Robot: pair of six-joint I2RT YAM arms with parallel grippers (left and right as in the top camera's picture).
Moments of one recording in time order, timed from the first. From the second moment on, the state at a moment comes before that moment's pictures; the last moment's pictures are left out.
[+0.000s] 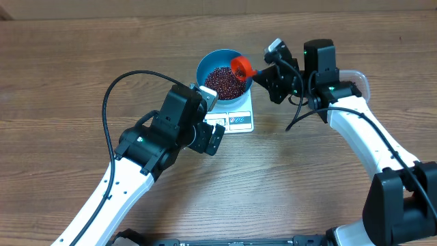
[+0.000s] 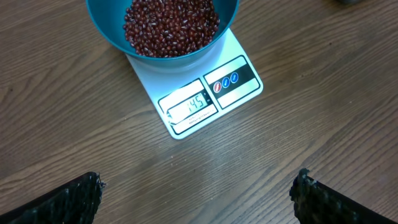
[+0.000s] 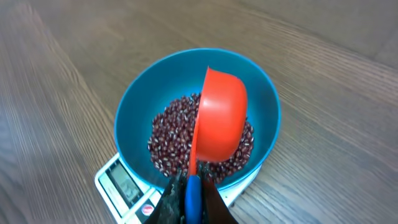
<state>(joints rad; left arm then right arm) -0.53 1.27 1.14 -0.80 0.01 -0.07 0.21 1.68 1.19 -0.25 -0.60 -0.34</state>
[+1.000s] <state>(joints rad) -0.53 1.27 1.14 -0.80 0.01 -0.07 0.21 1.71 1.19 -0.13 -0.55 -0.32</state>
